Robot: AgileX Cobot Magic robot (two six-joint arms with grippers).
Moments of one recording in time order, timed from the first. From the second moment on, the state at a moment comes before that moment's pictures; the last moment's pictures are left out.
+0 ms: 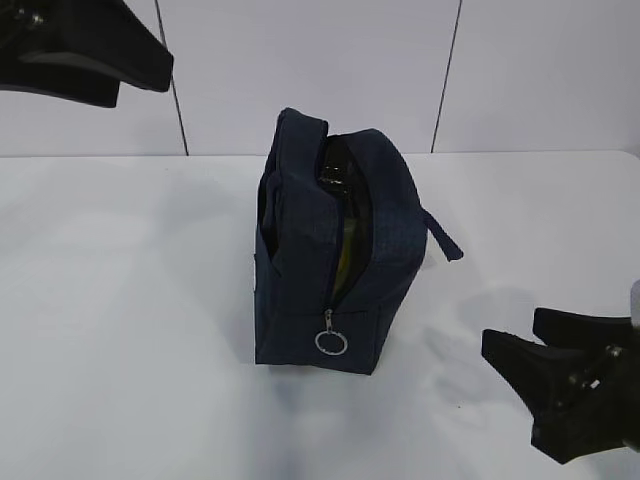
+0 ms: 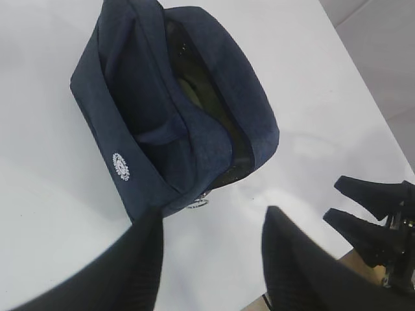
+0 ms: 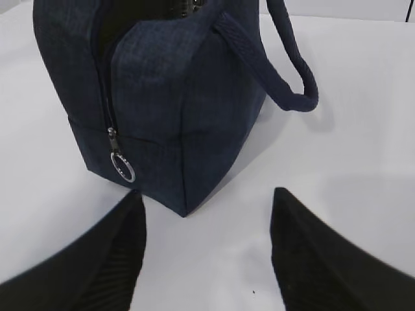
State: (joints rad) left arm -0.58 1.23 -1.25 -0.30 0.86 -0.21; right arm 0.56 1.10 -0.14 0.16 -0.50 0.01
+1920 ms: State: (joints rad) left arm -0.15 1.34 -1.25 -0.66 1.10 0.11; right arm 0.56 1.79 -0.29 -0.27 -1.06 0.09
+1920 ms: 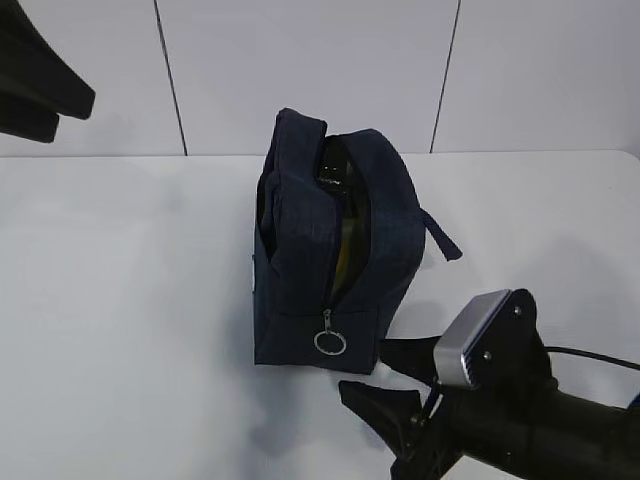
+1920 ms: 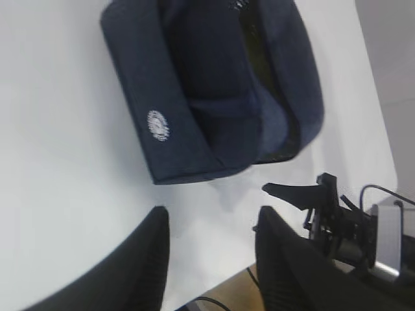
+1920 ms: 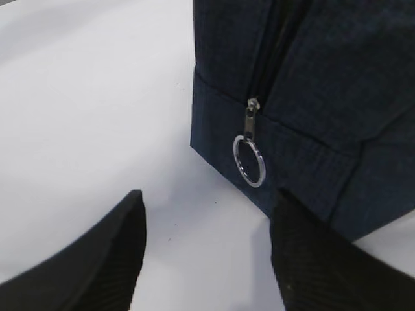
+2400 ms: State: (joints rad) left arm -0.10 1.37 -1.25 -0.67 1.12 0.16; right arm 0.56 1.82 -0.42 -0.28 -0.91 0.09
